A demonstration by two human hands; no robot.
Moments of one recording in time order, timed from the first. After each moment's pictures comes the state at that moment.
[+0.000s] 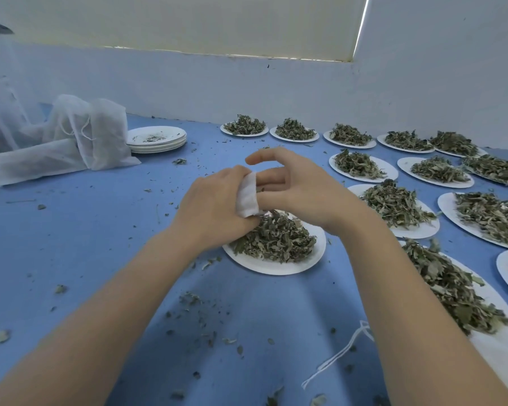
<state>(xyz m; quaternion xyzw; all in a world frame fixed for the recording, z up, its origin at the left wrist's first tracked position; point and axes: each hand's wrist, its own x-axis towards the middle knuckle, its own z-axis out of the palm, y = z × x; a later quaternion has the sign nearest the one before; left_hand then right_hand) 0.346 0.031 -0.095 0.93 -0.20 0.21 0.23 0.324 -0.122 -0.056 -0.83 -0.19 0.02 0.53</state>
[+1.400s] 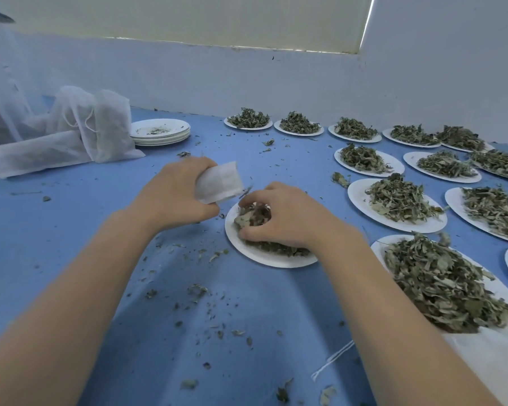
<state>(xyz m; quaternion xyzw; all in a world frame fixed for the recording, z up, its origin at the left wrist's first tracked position) 0.367 0.092 -0.097 0.94 -0.17 0.14 0.25 0.333 -0.101 -0.094 -0.96 -0.17 -0.01 0.20</state>
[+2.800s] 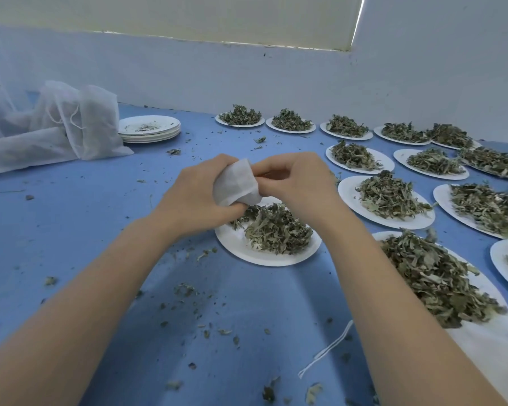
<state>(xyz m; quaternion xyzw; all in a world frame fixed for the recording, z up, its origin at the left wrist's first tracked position) 0.350 0.051 -0.099 0.90 -0.22 0.16 0.35 0.327 -0.116 -0.073 -0.85 -0.12 -0.12 0.51</state>
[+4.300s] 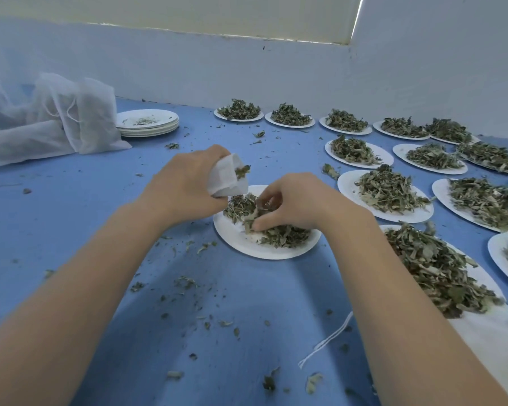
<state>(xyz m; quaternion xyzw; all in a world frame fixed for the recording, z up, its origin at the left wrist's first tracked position) 0.355 0.061 -0.092 0.94 -0.20 0.17 0.22 0.334 -0.123 -0.079 -0.98 -0.10 0.05 0.16</state>
